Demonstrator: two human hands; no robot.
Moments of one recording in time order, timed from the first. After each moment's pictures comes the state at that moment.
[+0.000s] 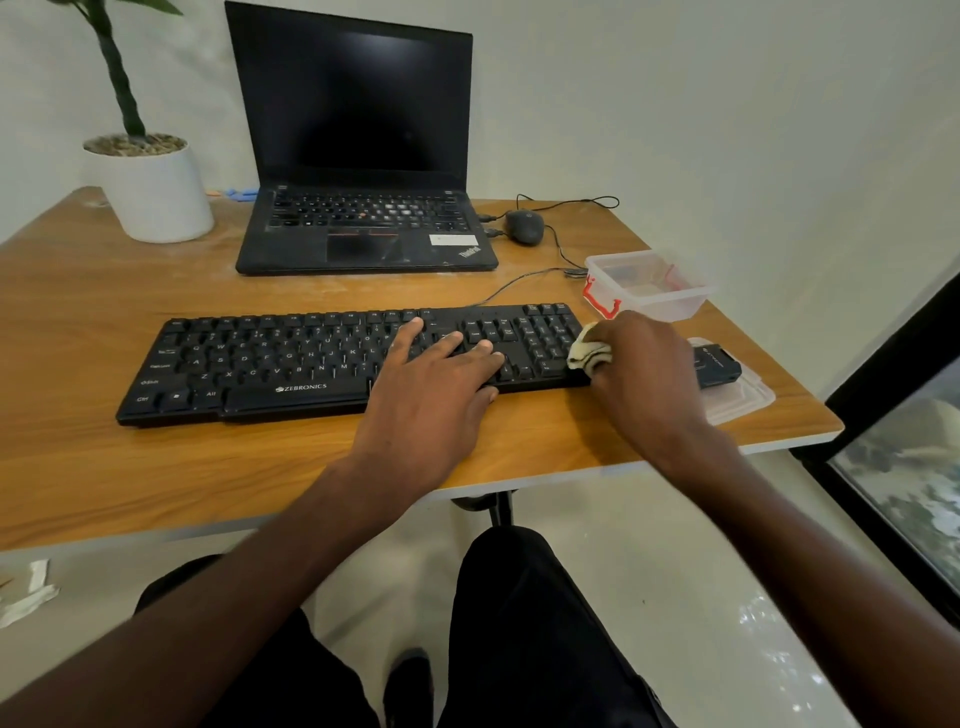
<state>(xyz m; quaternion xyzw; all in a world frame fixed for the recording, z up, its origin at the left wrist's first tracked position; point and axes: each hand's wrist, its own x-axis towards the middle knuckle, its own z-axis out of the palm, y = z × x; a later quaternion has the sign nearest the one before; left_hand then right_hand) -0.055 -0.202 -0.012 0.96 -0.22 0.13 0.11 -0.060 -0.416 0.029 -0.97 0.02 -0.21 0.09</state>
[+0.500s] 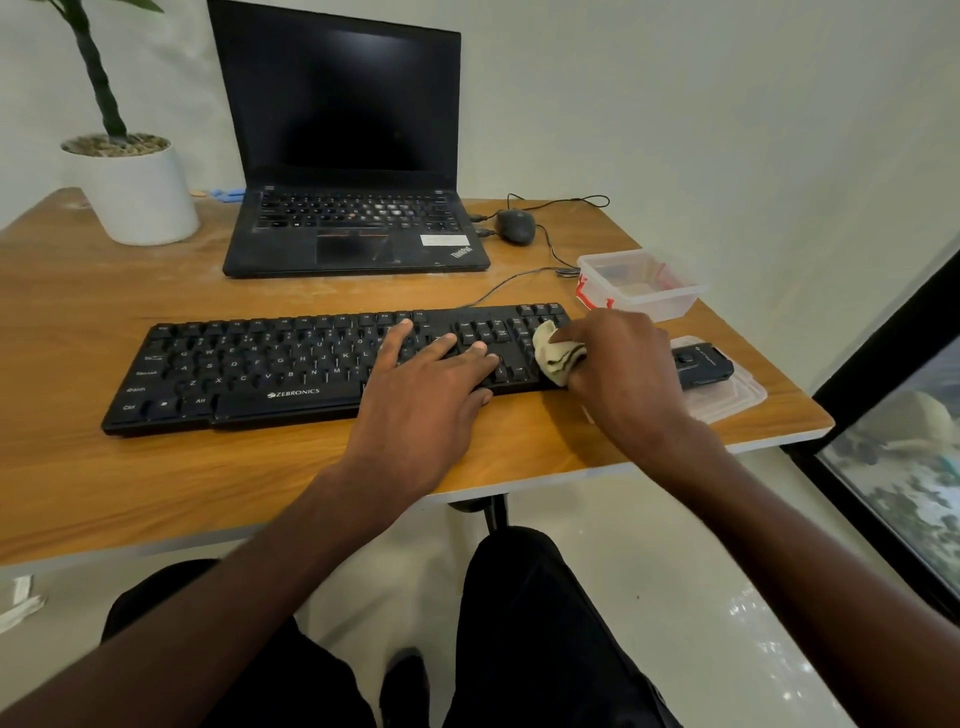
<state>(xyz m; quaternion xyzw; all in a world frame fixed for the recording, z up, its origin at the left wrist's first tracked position) -0.056 -0.201 -0.010 0.96 -0.21 0.13 0.12 -0.056 -0.404 0.031 -0.97 -0.04 -0.21 0.10</state>
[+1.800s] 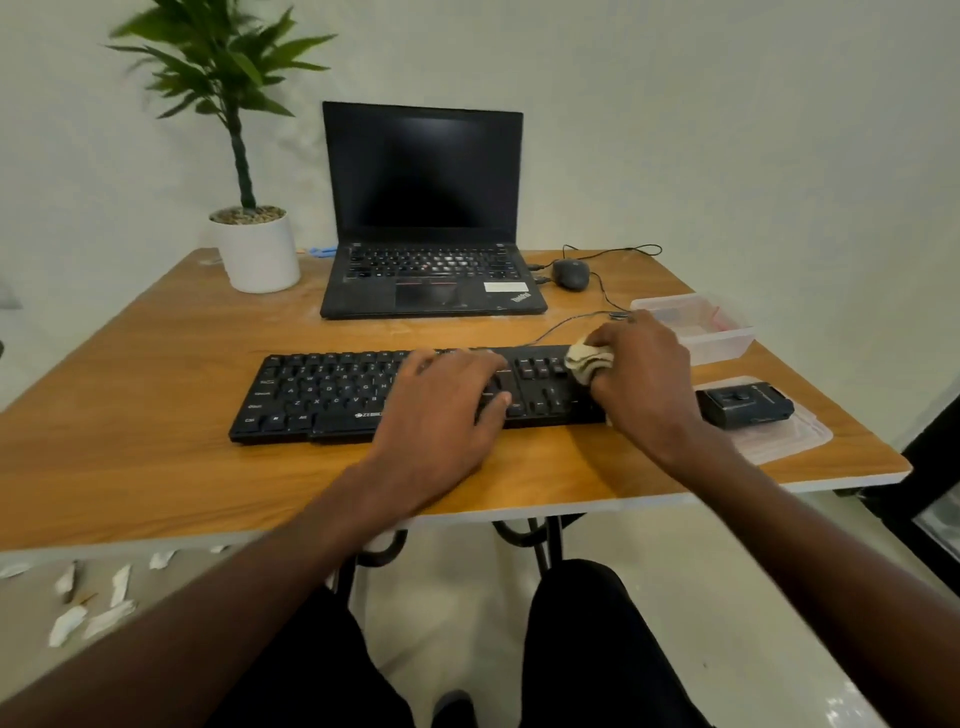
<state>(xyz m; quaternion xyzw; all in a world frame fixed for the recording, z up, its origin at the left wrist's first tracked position) -0.063 -0.160 0.005 0.94 -0.19 0.22 0.20 -0.043 -0.376 0.042 -0.96 -0.01 -0.23 0.17</state>
